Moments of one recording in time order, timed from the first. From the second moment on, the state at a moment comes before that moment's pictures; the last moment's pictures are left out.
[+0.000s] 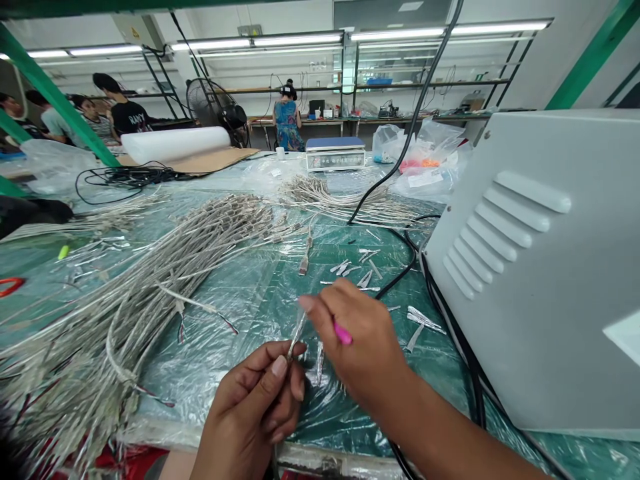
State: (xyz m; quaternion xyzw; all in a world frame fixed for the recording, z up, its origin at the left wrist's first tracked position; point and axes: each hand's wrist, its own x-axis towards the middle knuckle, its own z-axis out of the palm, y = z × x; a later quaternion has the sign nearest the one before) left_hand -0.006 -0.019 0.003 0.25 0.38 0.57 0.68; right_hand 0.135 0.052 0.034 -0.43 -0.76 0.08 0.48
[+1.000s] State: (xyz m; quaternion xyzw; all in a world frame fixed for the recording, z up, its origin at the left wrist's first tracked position) left_hand -0.006 -0.018 0.002 0.24 0.36 0.60 0.68; right_hand 0.135 0.037 0.037 -0.23 -0.79 0.27 0.49
